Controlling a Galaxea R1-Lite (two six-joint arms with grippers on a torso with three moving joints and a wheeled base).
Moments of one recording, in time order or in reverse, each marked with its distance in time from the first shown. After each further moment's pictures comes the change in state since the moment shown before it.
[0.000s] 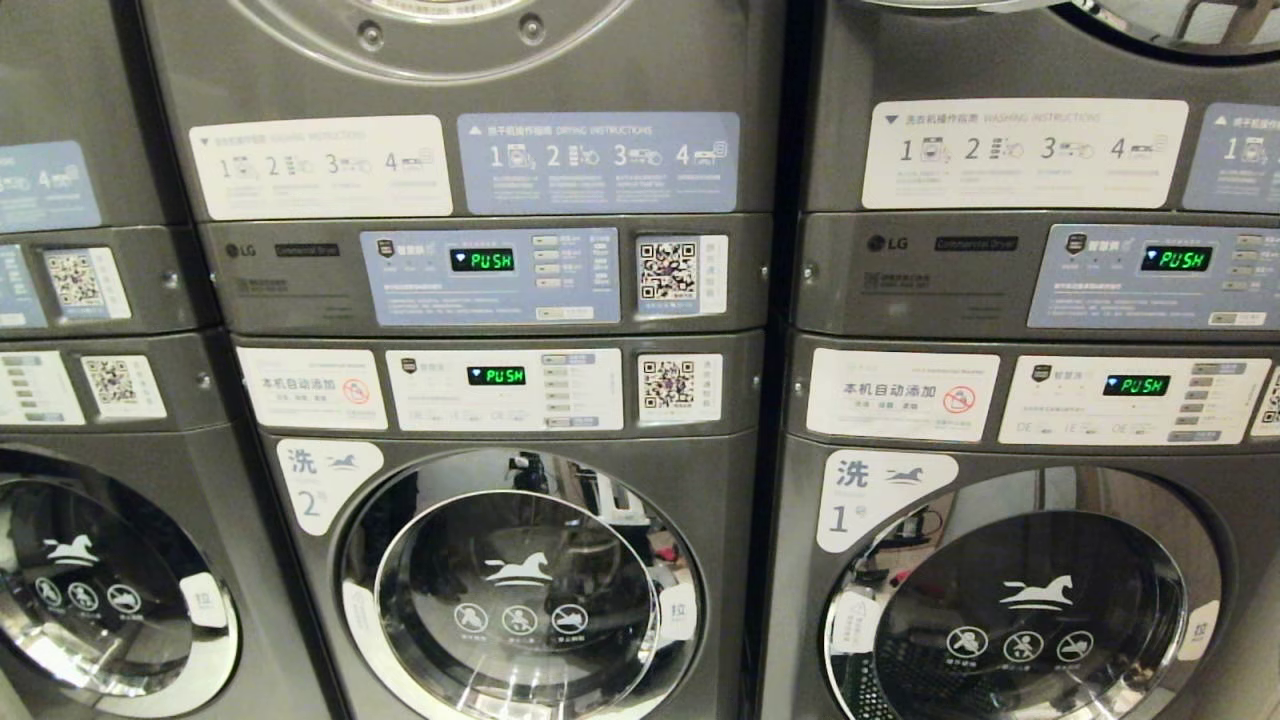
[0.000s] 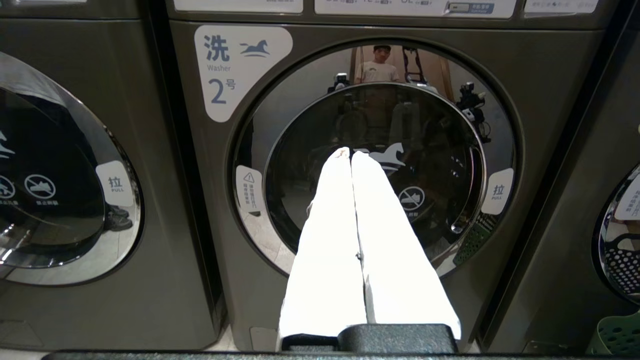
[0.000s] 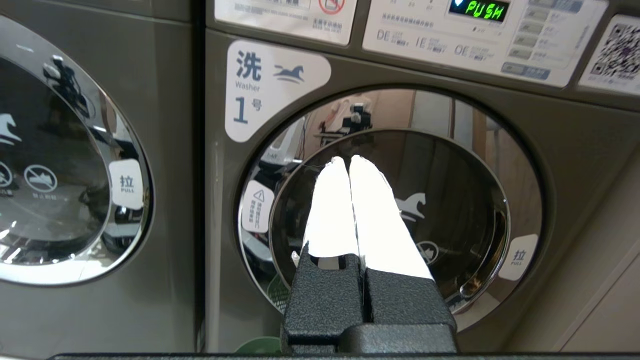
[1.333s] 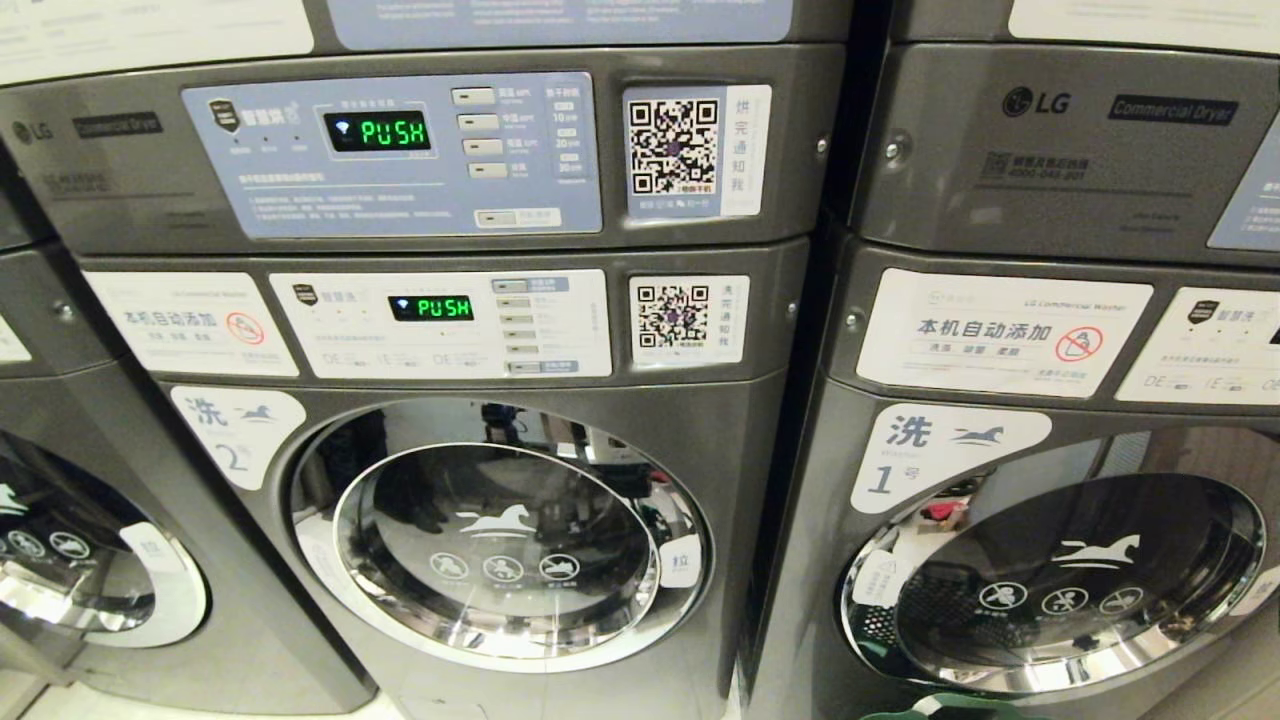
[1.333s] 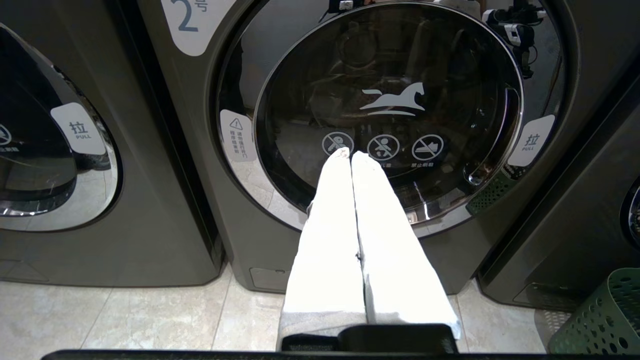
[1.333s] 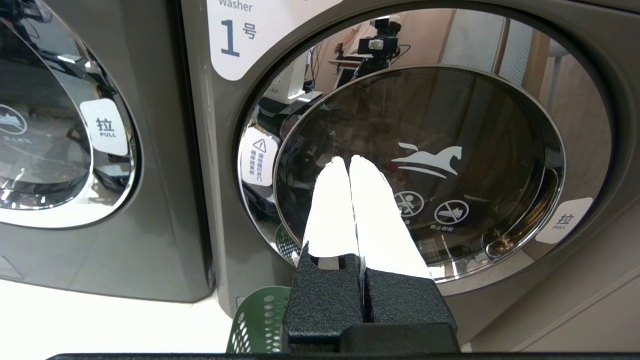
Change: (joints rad) left arm 0.000 0.000 0.000 0.000 0.000 0.000; right arm 0.000 0.000 0.000 0.001 0.000 0.002
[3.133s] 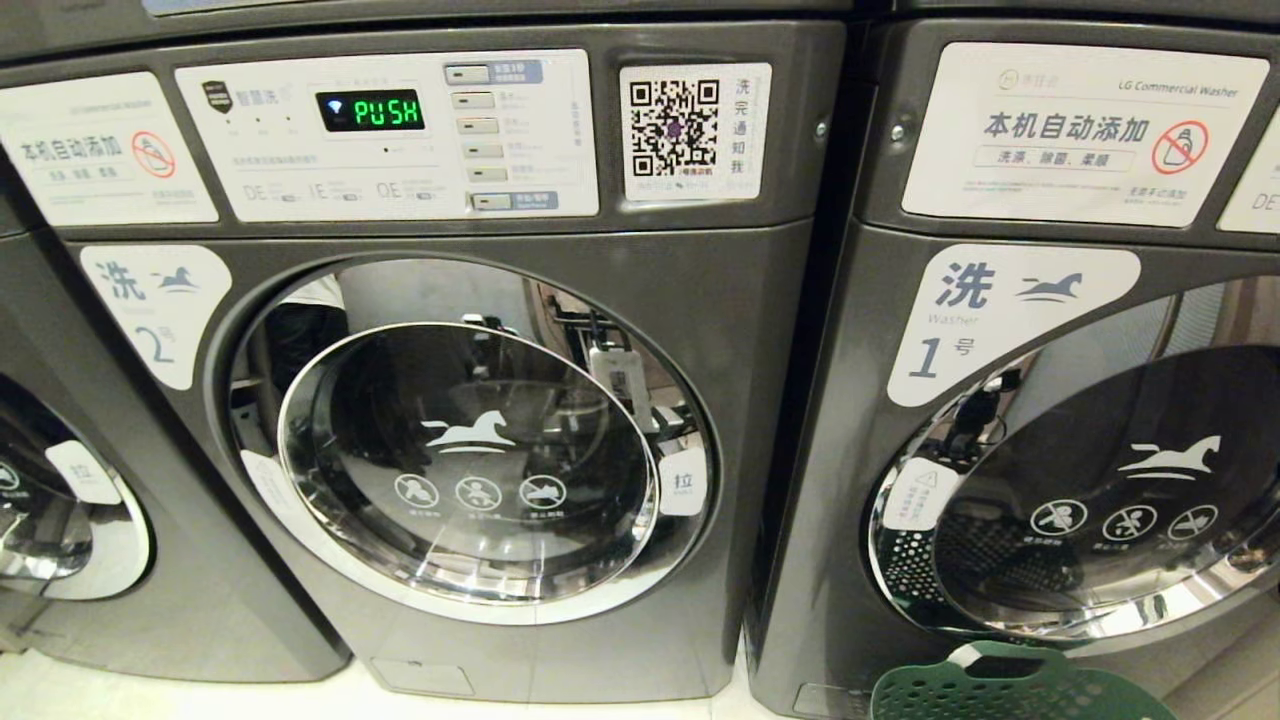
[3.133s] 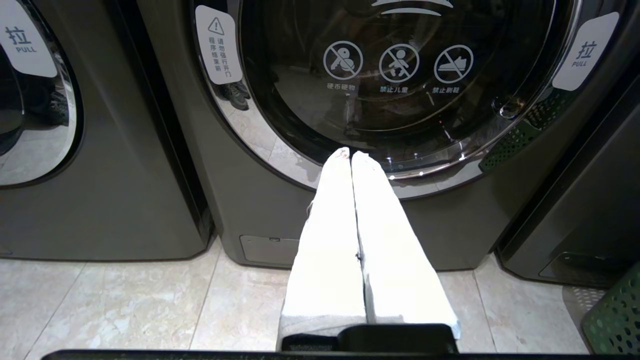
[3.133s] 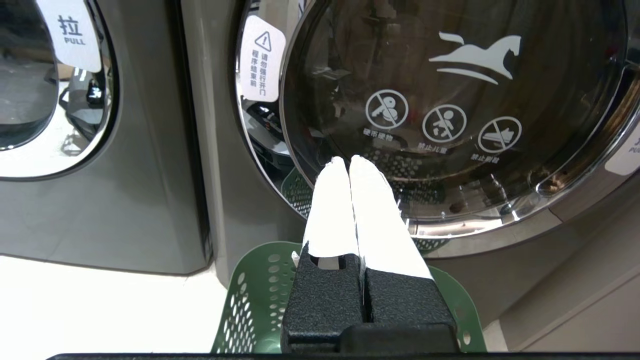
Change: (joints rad) left arm 0.000 0.000 0.000 0.000 0.000 -0.001; right arm 0.000 0.000 0.000 0.000 -0.002 0.009
